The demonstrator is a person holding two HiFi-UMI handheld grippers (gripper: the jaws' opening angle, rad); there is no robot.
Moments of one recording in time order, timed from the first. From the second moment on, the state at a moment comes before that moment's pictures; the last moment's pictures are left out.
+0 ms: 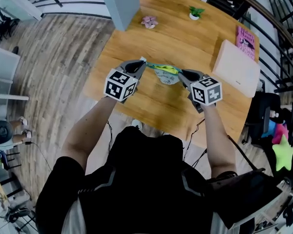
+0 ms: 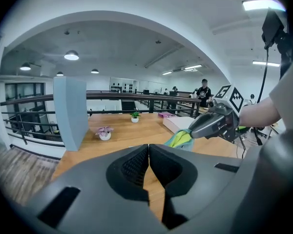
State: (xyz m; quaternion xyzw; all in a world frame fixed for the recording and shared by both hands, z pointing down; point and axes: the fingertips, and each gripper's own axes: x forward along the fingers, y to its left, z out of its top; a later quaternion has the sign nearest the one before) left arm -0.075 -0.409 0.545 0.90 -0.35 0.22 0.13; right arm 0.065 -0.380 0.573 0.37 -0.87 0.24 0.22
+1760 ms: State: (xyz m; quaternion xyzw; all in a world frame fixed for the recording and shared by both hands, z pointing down) left arm -0.088 -0.294 0.638 0.89 -0.29 0.29 0.19; right arm 0.056 -0.262 0.664 0.38 -0.83 0.31 0.26
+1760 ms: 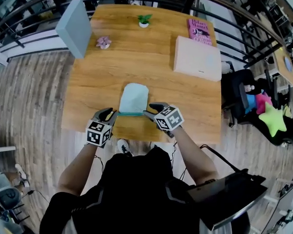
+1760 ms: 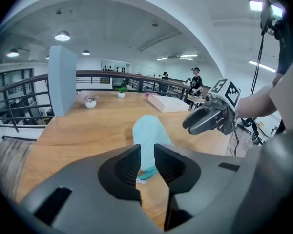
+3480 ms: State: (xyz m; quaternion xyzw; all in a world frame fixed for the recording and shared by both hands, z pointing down) left arm -0.043 -0.326 0.329 0.93 -0.35 0.03 0.07; right arm 0.158 -0.253 0.319 0.57 -0.82 0.06 0.08
